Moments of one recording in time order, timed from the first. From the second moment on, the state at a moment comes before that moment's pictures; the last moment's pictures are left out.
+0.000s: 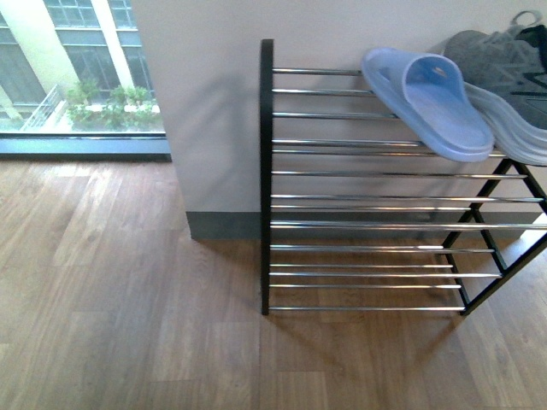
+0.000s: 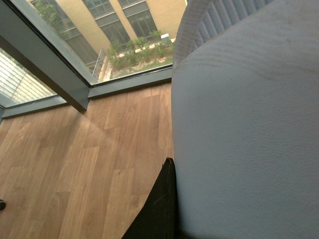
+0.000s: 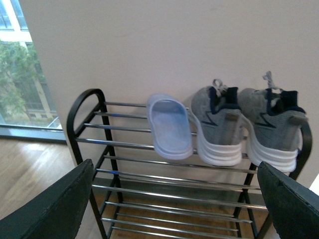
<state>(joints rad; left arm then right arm) -0.13 0.67 0.25 0.04 -0.28 0.27 0.00 0.01 0.02 0.00 0.00 0.00</state>
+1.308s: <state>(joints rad) -0.22 1.58 0.79 0.29 -0.23 0.13 0.00 0.00 0.02 0.00 0.00 0.00</state>
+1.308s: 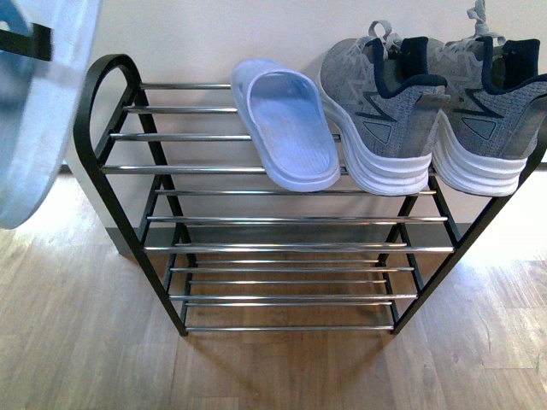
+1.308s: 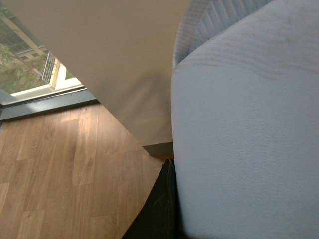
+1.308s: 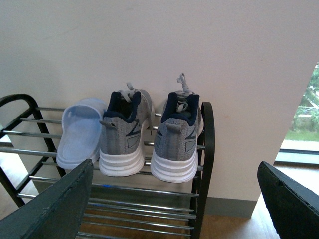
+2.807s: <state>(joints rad) -0.38 1.99 1.19 0.27 -0.42 0.16 0.00 0.00 0.02 0.00 0.00 0.00</state>
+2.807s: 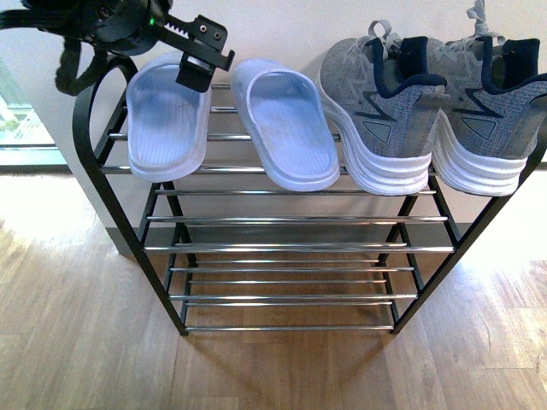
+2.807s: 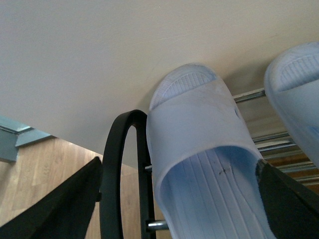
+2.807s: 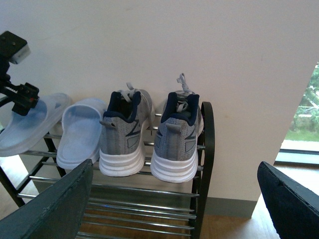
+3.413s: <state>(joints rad) -0.30 1.10 0.50 0.32 -0.37 0.01 0.00 0.00 0.02 0.00 0.00 0.00</state>
